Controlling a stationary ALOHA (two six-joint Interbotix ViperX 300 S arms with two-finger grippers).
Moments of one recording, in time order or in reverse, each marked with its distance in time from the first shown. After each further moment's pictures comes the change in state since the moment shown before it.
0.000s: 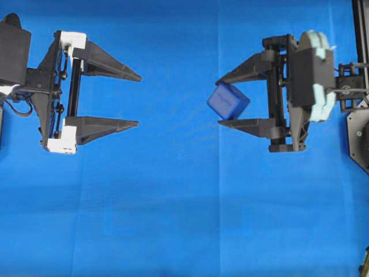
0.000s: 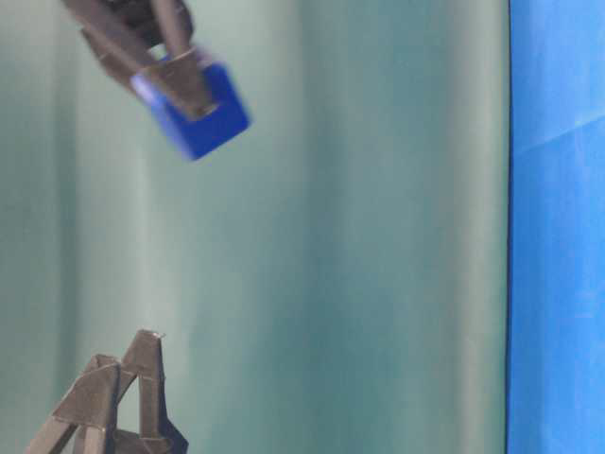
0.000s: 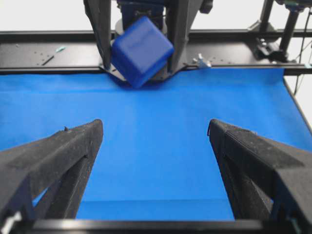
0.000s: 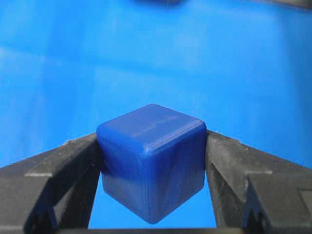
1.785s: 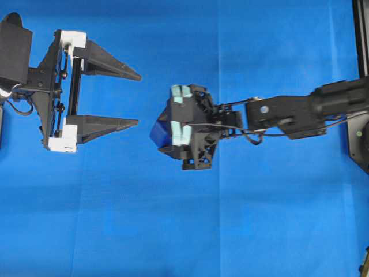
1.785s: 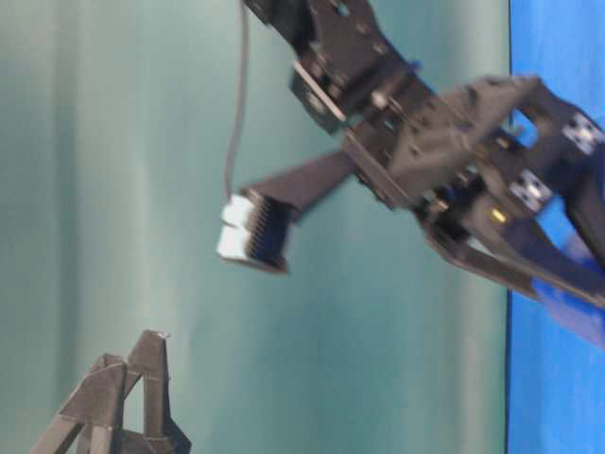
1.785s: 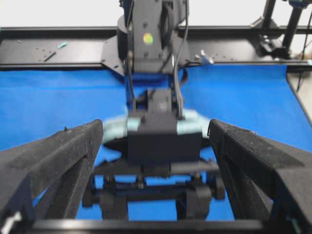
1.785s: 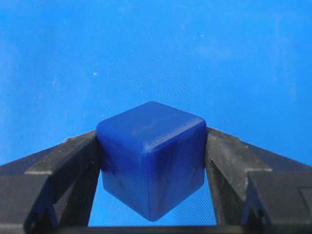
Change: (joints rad) left arm 0.005 0.000 0.000 0.000 0.014 0.002; right arm -0.032 0.690 -0.140 0.031 -0.357 0.061
